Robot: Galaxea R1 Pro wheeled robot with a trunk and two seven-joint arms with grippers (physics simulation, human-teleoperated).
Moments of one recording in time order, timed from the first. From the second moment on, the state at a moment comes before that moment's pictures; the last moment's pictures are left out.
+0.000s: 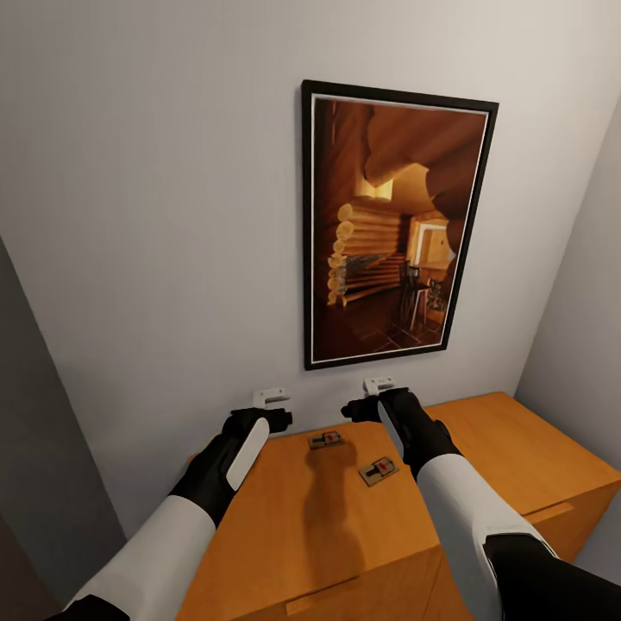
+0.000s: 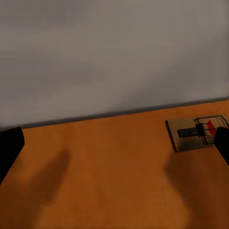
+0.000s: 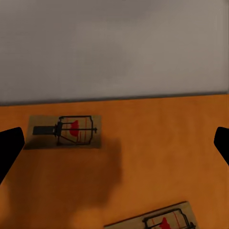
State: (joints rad) left arm -0.75 -0.17 -0.25 -0.89 0.44 0.64 0.45; right arm -0.91 0.15 -0.02 -0.64 0.18 0.66 0.14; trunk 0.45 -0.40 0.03
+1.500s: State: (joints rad) left arm -0.75 -0.17 -0.25 -0.89 0.44 0.64 0.45; right arm -0.91 0.14 -0.16 -0.55 0.18 0.72 0.12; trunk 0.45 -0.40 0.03
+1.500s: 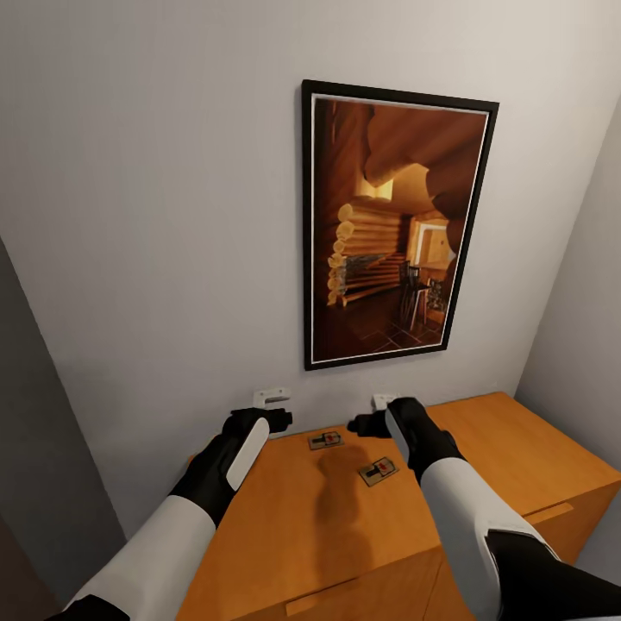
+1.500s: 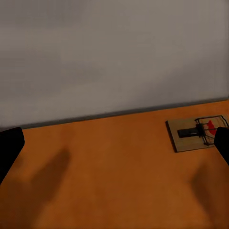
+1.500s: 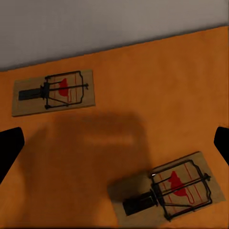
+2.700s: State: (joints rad) left arm -0.75 -0.17 -0.25 -0.89 0.44 0.64 0.45; right arm -0.91 0.10 -0.41 -0.50 0.19 0.71 0.10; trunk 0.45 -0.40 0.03
